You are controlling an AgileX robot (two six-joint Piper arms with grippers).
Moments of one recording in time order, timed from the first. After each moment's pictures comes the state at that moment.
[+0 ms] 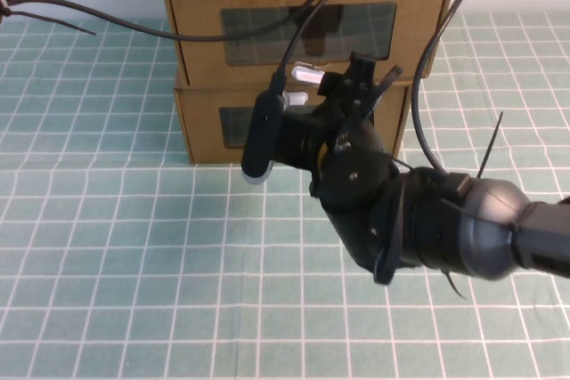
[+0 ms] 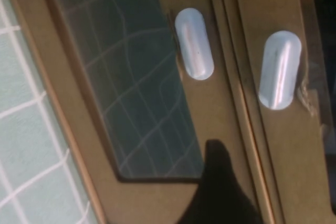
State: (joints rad) right arm 0.89 1.87 -1.29 -1.65 0.73 0.78; left arm -0.28 2.12 -2.26 -0.86 1.07 0.47
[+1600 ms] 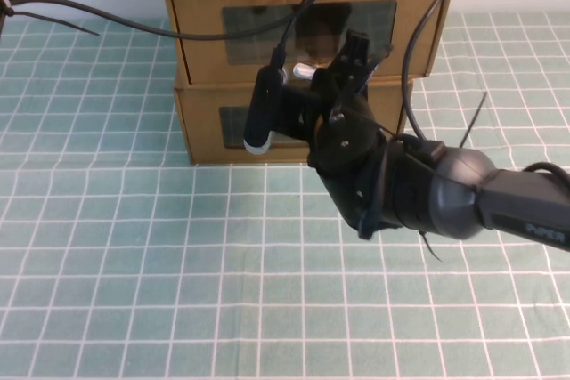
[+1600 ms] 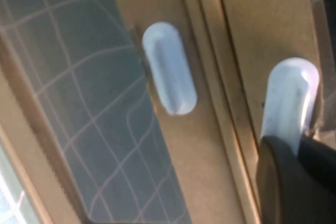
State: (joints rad) right arm 0.81 1.99 -1.43 -1.69 0.68 0.79; left arm -0.28 2.12 -2.26 -0.85 1.06 0.45
